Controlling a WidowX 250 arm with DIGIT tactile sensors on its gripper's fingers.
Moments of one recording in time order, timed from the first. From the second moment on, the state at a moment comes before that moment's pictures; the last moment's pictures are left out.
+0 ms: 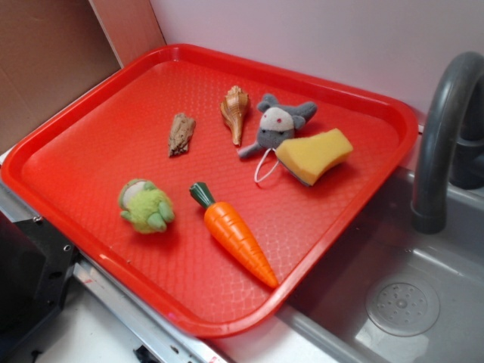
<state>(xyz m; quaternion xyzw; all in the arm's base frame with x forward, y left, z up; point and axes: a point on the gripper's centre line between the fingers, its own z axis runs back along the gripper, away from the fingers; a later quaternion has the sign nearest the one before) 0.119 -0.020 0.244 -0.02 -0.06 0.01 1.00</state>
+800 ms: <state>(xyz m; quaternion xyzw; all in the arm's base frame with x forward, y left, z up) 0.111 -0.081 0.224 -0.09 -0.07 0.10 0.99</state>
